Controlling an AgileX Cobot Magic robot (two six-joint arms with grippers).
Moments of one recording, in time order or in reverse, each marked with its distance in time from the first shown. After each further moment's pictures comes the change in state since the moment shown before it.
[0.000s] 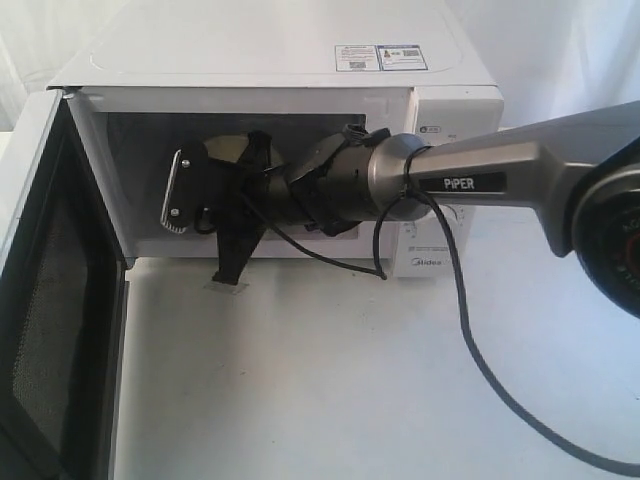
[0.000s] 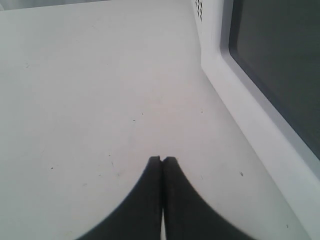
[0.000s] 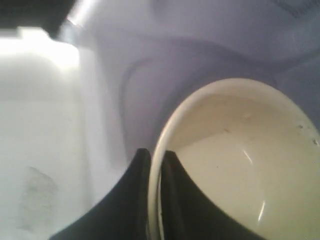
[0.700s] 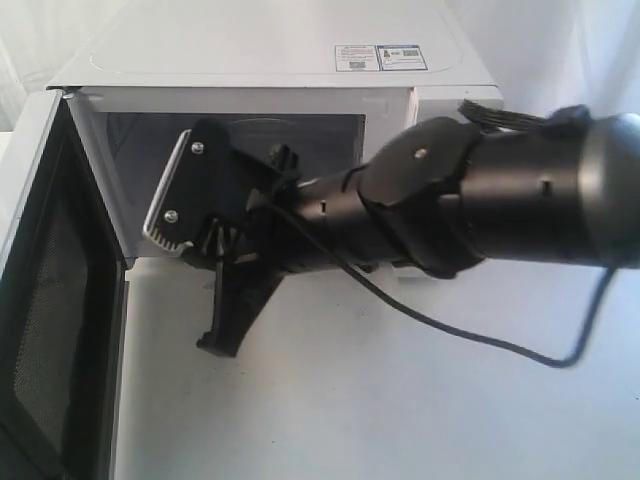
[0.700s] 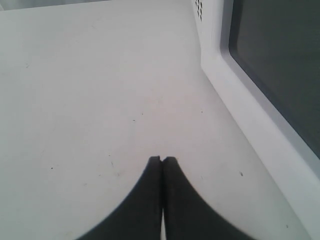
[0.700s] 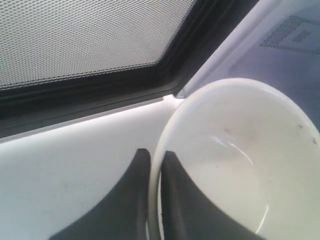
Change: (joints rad) left arm 0.000 0.000 0.000 0.000 0.000 0.000; right arm 0.111 -0.506 0.454 -0.051 0.094 0.339
